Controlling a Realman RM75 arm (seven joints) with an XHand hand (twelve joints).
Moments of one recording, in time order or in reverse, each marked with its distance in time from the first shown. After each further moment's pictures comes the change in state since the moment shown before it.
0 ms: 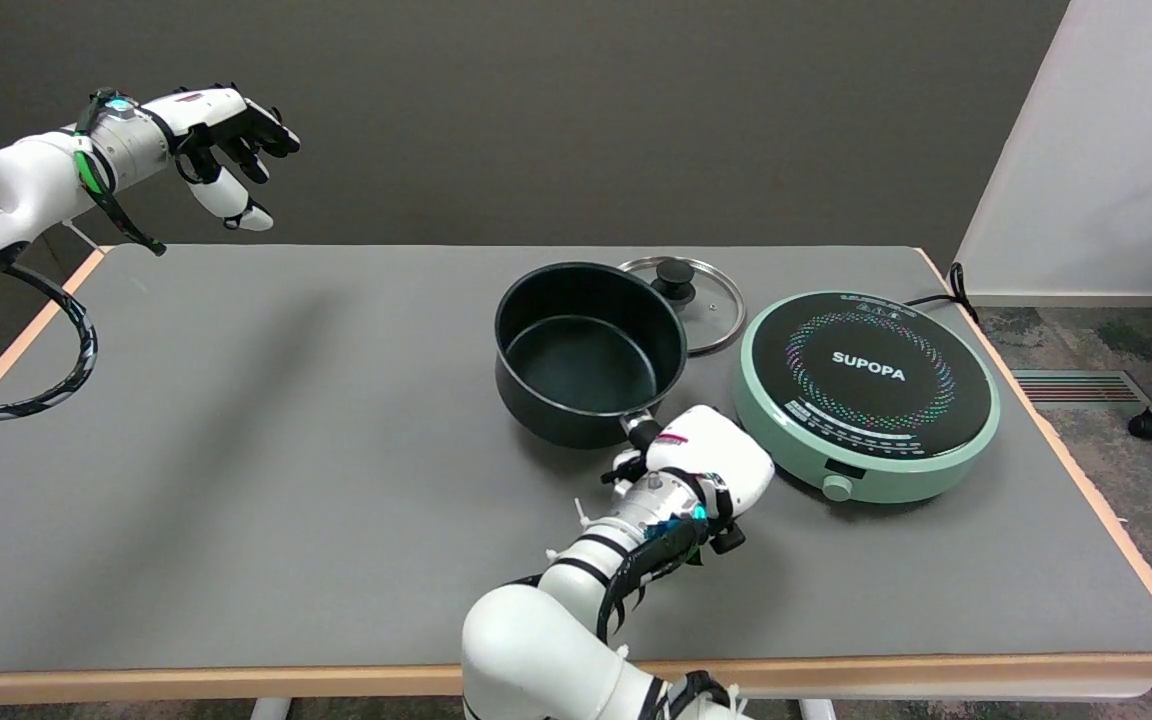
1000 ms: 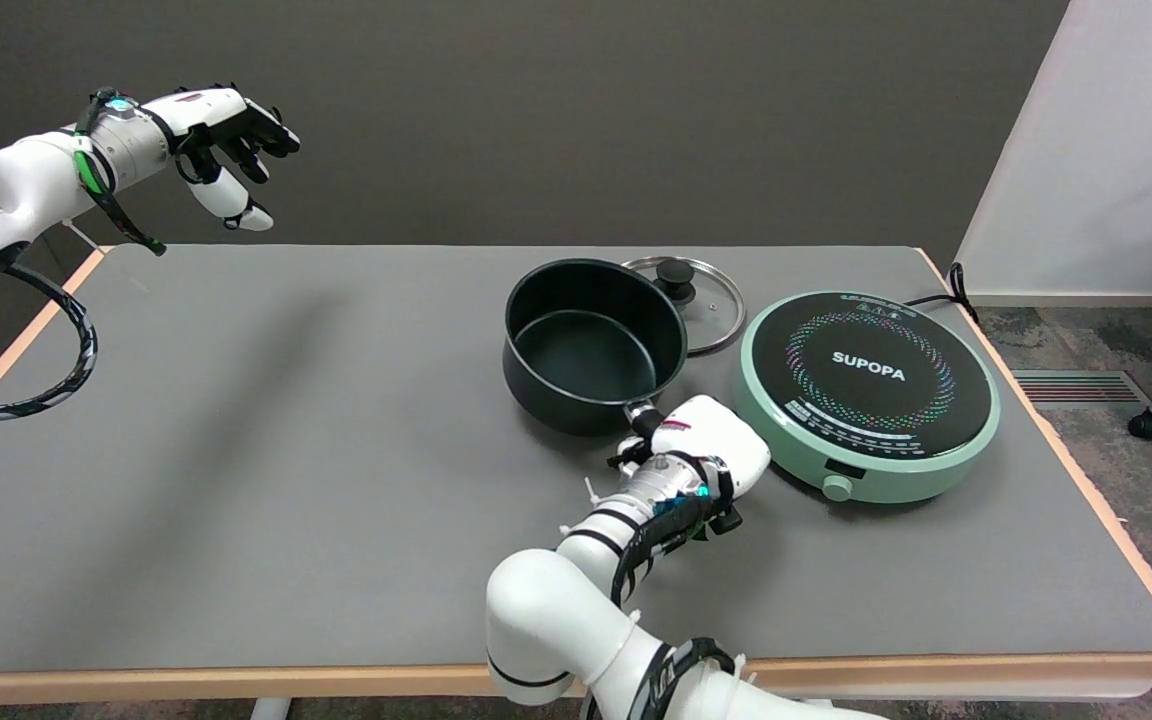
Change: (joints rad) arm 0.043 0.020 0.089 -0.083 0.034 -0.110 0.067
